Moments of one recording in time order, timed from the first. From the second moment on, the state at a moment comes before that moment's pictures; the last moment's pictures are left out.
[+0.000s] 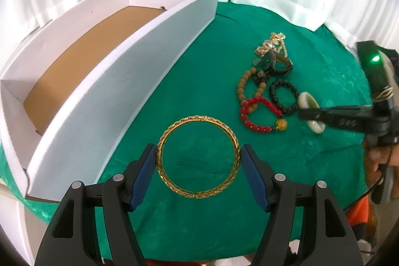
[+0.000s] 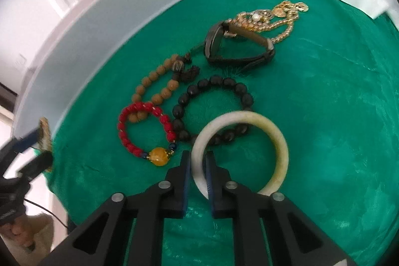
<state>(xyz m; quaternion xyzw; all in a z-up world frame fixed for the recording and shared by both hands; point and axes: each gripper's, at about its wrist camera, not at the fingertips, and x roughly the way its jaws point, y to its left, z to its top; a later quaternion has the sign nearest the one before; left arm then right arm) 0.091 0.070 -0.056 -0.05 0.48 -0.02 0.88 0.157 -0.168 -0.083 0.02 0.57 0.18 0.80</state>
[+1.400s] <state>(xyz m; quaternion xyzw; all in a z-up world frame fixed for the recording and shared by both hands) 0.162 0.267 -0.034 -0.06 0.47 0.21 0.86 0.264 0.142 -0.049 -0.11 0.46 0.33 0.82</state>
